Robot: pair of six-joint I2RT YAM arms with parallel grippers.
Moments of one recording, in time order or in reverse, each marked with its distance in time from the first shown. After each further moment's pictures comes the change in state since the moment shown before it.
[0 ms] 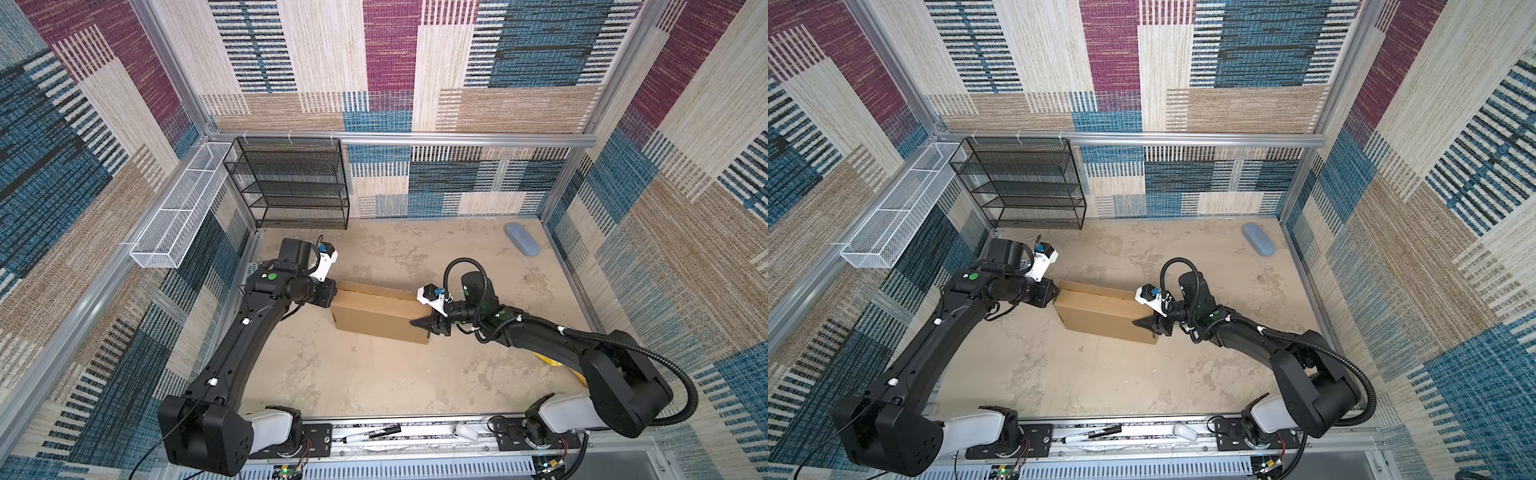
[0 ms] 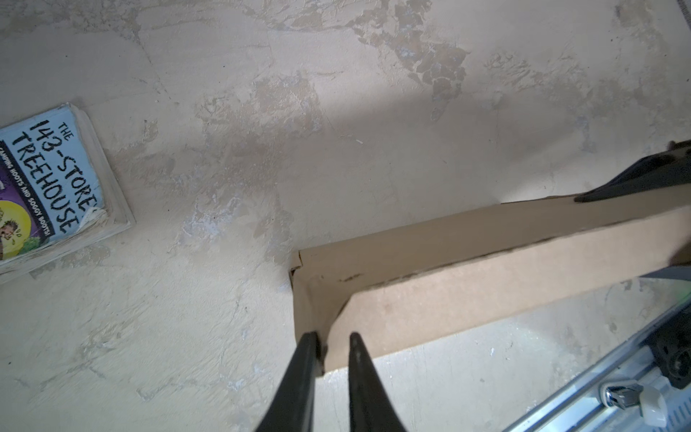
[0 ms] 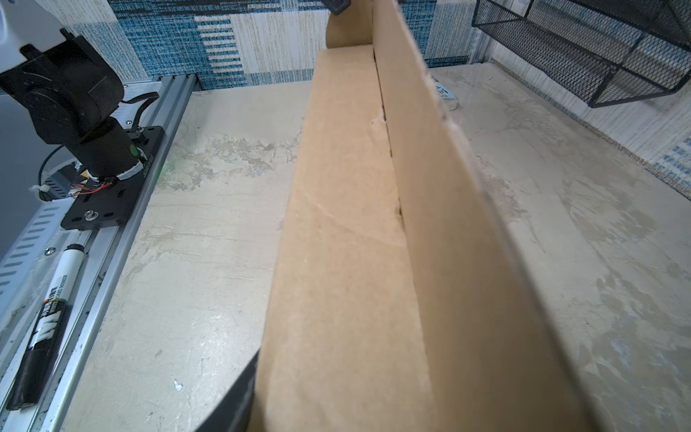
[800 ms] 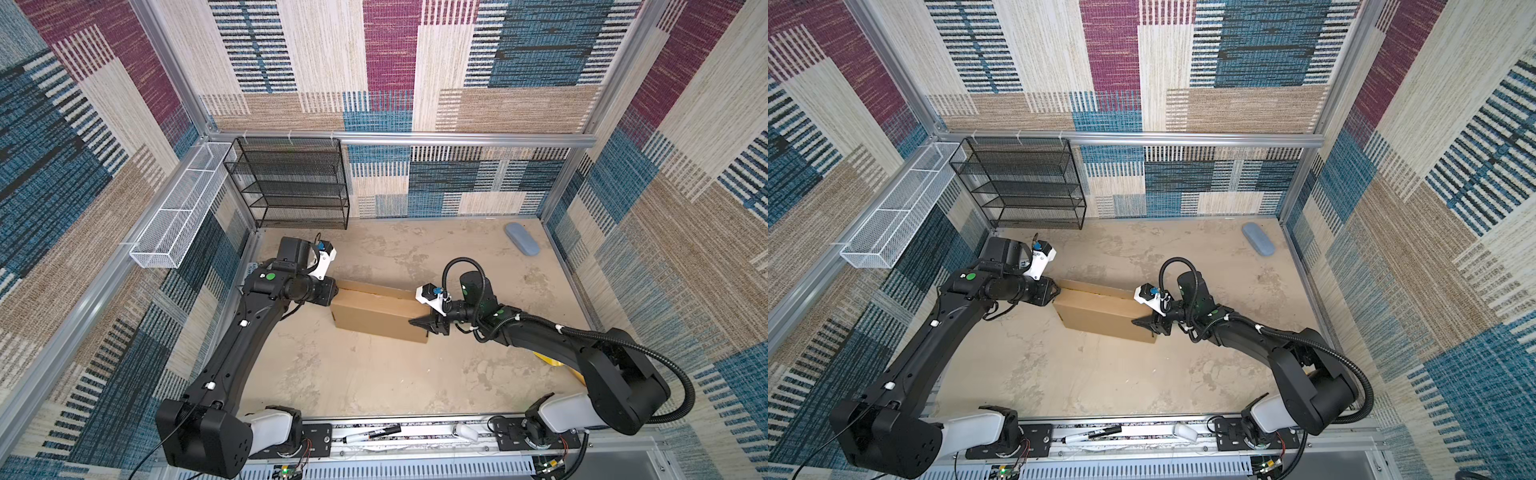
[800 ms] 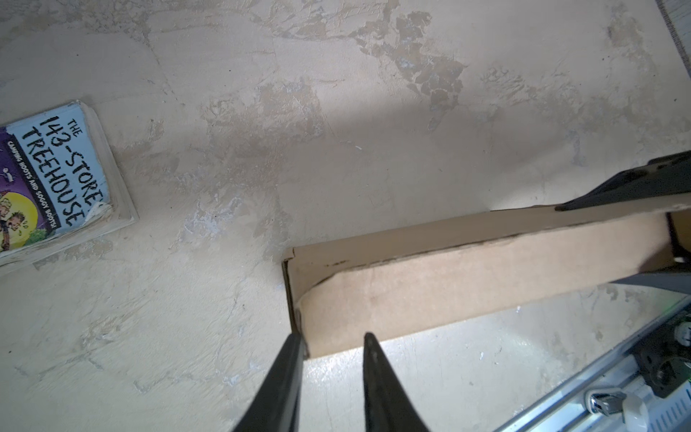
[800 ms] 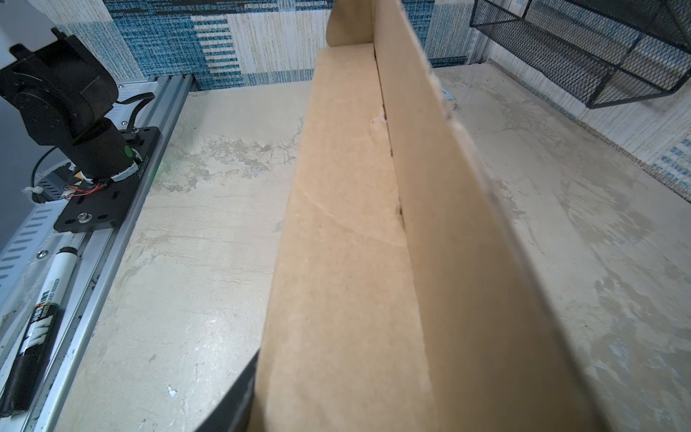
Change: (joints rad) left arm -0.008 -0.016 0.023 -0.015 0.002 -0.047; right arm 0.000 0.016 0.008 0.007 0.008 0.000
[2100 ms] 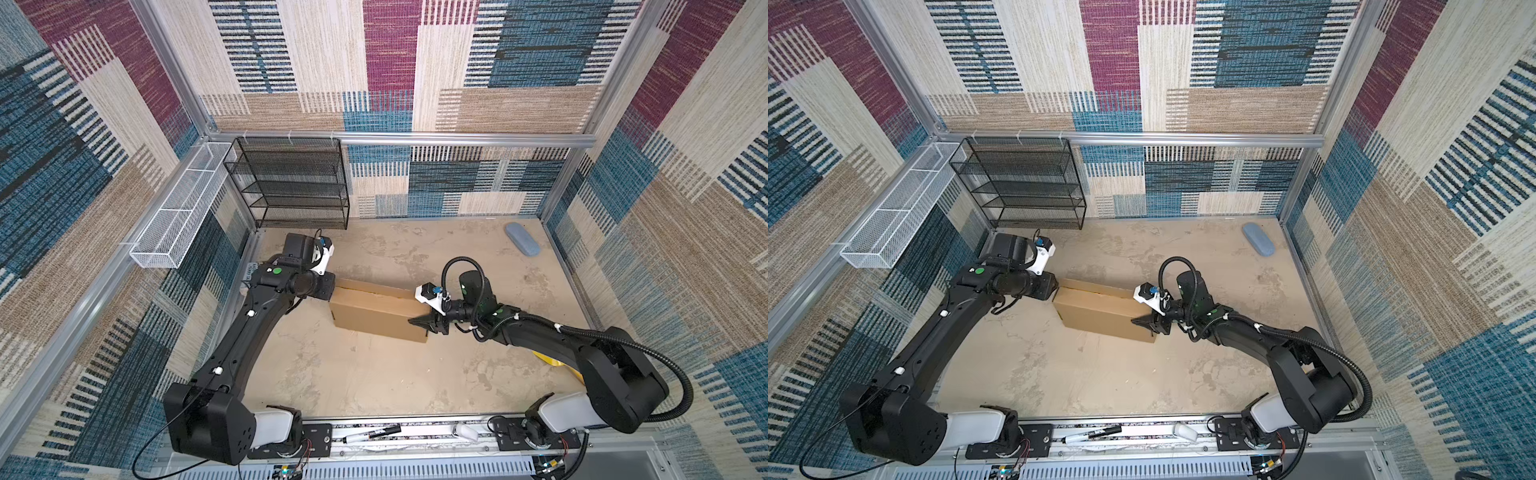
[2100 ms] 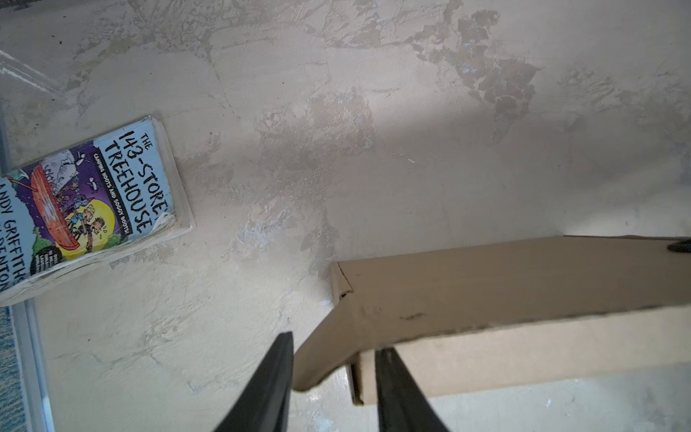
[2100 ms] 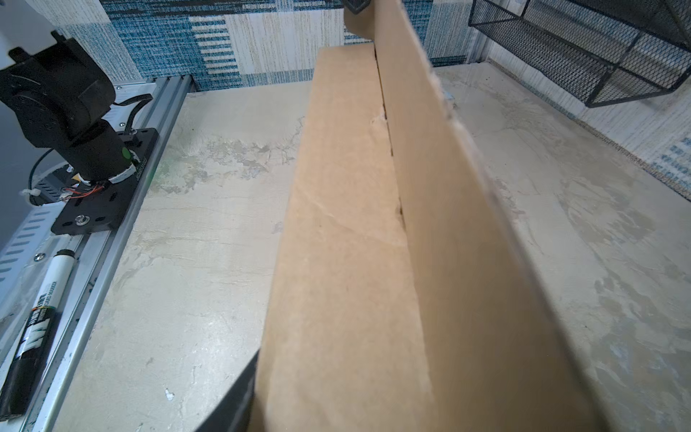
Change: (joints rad) left arm -0.004 0.066 0.011 0.063 -0.144 0.024; right arm 0.000 0.008 0.007 0.000 0.003 0.003
